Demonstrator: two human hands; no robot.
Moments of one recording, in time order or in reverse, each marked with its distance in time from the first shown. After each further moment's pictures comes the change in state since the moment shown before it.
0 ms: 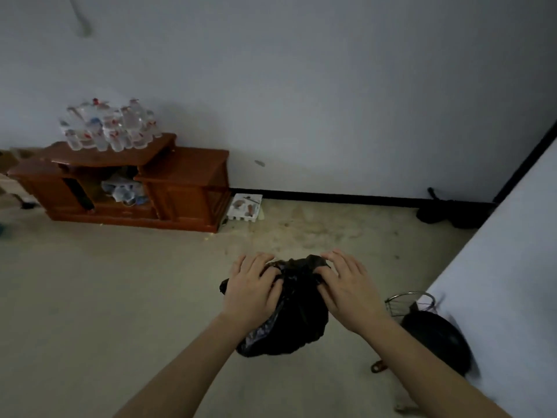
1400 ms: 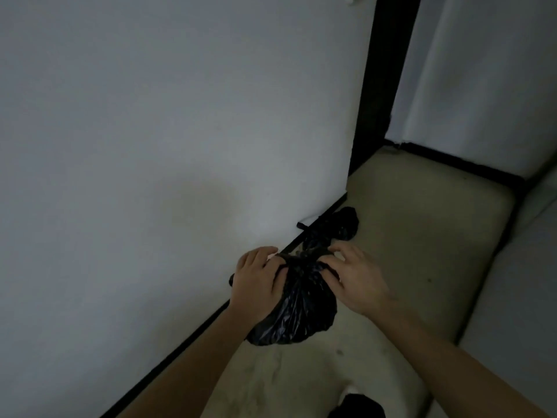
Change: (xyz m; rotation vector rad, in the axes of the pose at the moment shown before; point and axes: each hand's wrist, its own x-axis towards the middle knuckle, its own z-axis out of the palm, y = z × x) left_hand 0.981 0.089 0.747 -0.518 -0.221 0.640; right_hand 0.470 0.910 0.191 -0.144 0.190 0.834
